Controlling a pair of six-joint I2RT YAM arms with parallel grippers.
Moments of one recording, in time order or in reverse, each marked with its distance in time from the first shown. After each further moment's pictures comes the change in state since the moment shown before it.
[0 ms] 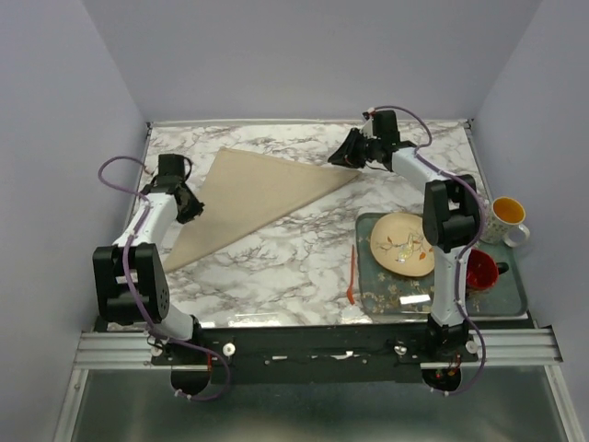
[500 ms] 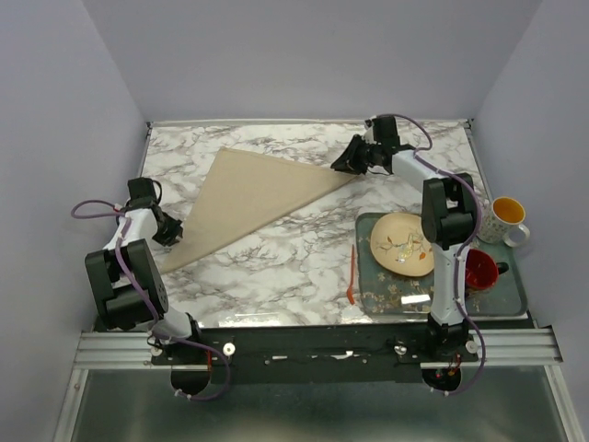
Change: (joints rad) left arm 0.288 0.000 -0.187 0.039 0.101 -0.167; right arm -0.015 0.048 -0.012 -0.013 0.015 0.029
